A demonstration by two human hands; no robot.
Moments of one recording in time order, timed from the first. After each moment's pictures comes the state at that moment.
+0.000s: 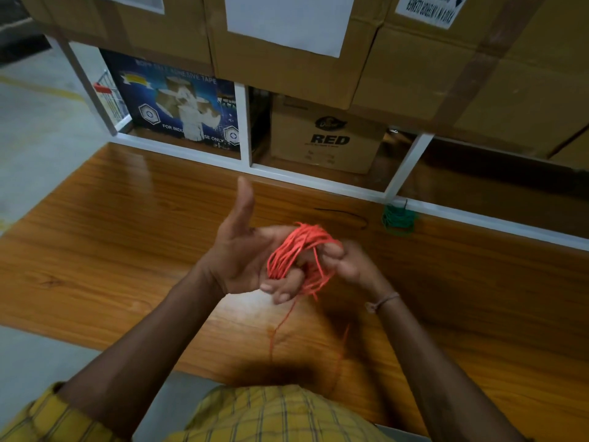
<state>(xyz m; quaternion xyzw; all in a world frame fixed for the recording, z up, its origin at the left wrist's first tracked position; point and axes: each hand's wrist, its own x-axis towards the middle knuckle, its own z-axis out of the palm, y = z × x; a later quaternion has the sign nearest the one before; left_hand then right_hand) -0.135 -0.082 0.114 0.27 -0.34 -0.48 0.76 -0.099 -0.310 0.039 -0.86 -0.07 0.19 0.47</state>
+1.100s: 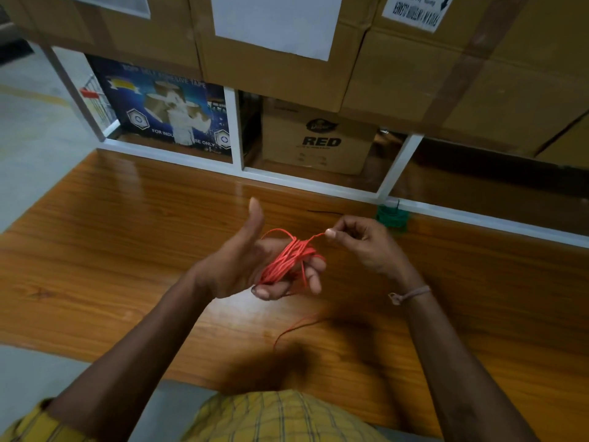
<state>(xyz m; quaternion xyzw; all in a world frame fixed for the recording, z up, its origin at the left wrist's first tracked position) -0.131 -0.074 0.097 0.49 -0.28 -0.40 0.72 -0.088 -0.342 0.083 -0.87 -0.13 0.11 0.46</state>
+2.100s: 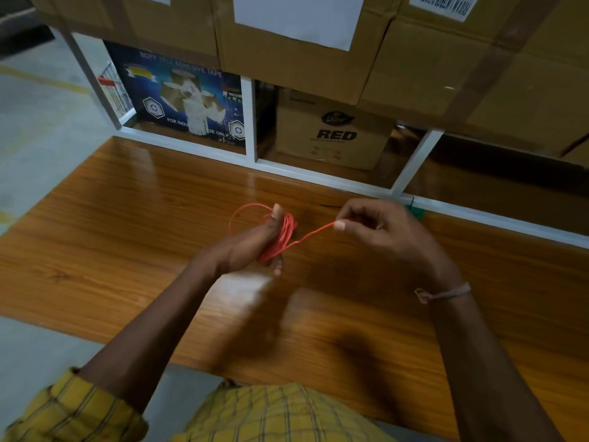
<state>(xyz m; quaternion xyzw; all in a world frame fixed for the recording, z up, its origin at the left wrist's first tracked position) -0.116 -0.050 0.076 0.80 -0.12 -0.28 0.52 -0.104 -0.327 0.145 -0.89 -0.23 0.12 0.39</state>
